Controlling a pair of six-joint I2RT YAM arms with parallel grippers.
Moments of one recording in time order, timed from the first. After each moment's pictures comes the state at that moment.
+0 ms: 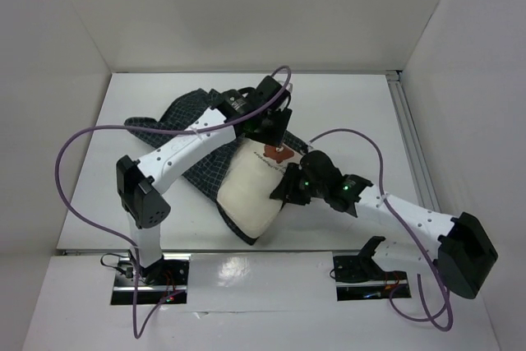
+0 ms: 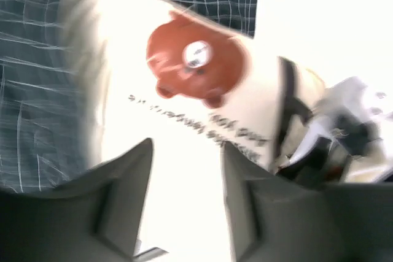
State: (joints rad) left arm -0.81 1.87 1.95 -1.04 -0.15 -0.42; right arm 0.75 1.08 0.61 -0.25 -0.12 0.99
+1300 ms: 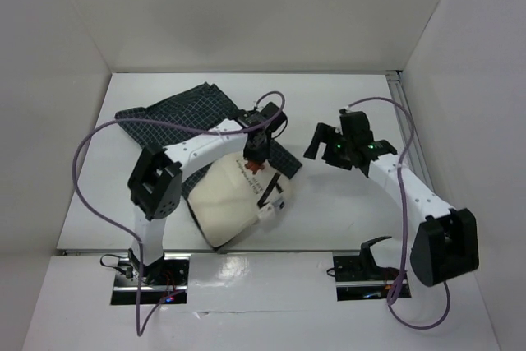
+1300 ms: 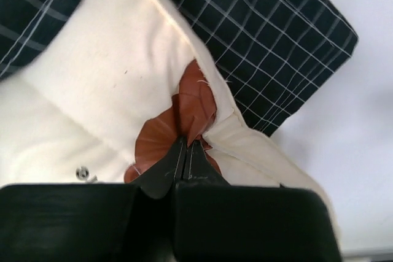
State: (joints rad) left arm -0.74 2.05 1.77 -0.88 -0.24 -0.65; right arm 0.23 1.18 0.84 -0.49 -0.13 0.58
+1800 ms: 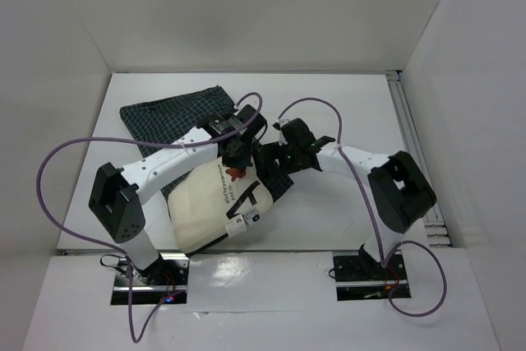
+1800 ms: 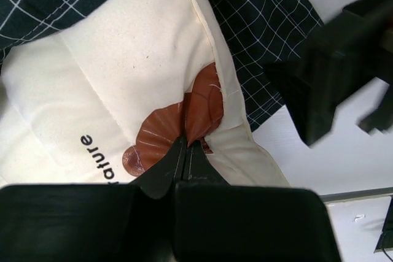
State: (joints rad) left arm -0.76 1.67 1.50 -1.00 -0.24 -0.63; right arm 0.60 1.64 1.00 -0.29 -0.12 0.32
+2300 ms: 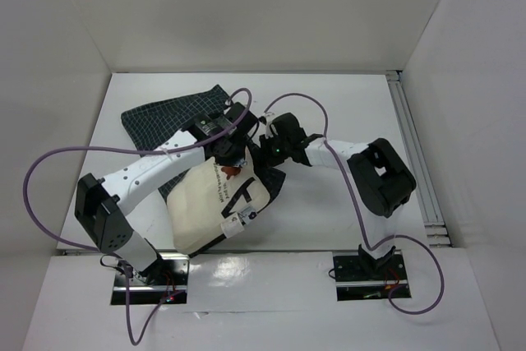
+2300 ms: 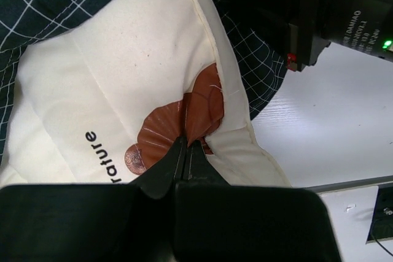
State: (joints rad) left arm -0.76 1.57 1.49 -1.02 -0.25 -0.63; right arm 0.60 1.84 1.08 -0.02 -0.28 0.24
